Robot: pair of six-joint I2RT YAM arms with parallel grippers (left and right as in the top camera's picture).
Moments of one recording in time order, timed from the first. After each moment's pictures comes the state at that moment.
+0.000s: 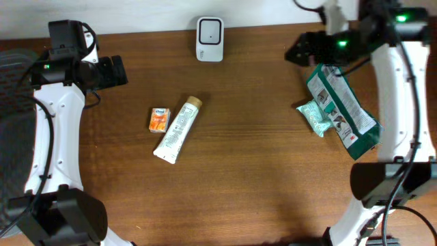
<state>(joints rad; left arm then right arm) 0.09 1.79 1.76 -0.96 -0.03 -0.09 -0.04 1.95 2.23 -1.41 -0.57 -0.07</state>
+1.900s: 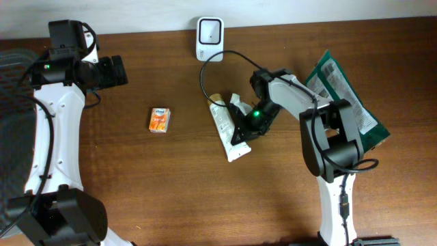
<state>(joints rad) 0.09 1.79 1.76 -0.96 -0.03 -0.09 0.27 2.27 1.65 -1.18 -0.73 -0.28</state>
